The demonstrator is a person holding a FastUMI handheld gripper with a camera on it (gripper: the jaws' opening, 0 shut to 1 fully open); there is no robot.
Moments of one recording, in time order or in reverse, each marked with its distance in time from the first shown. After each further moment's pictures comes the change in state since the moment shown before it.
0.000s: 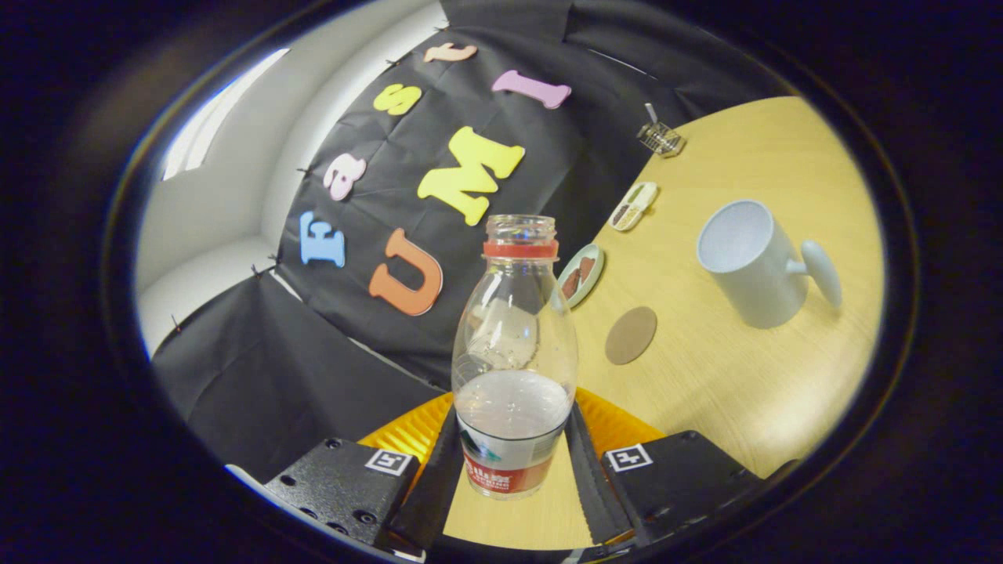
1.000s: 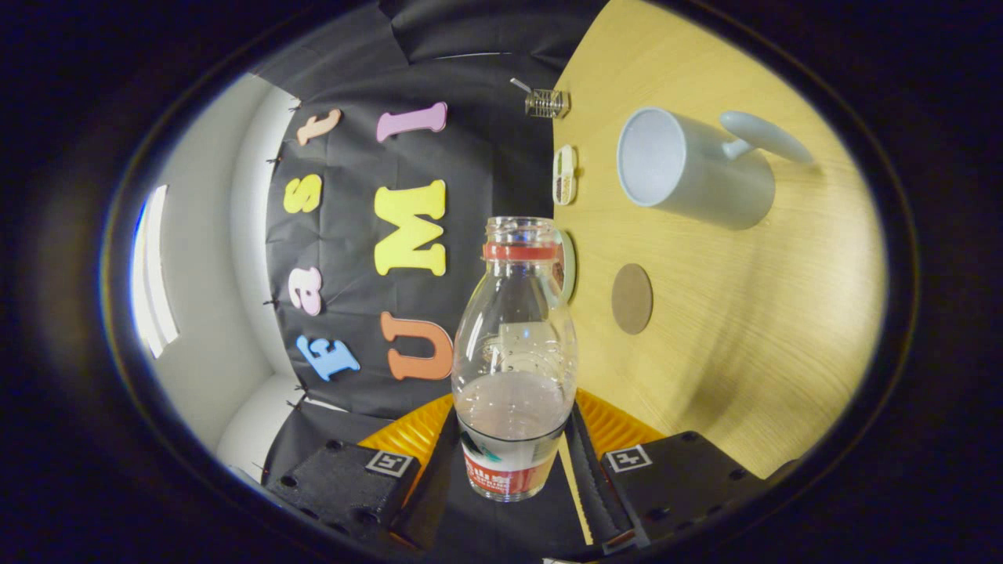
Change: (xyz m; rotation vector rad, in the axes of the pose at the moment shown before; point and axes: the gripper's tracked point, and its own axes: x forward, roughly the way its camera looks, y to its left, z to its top) arm 0.026 0.007 0.022 0.514 -0.058 0.056
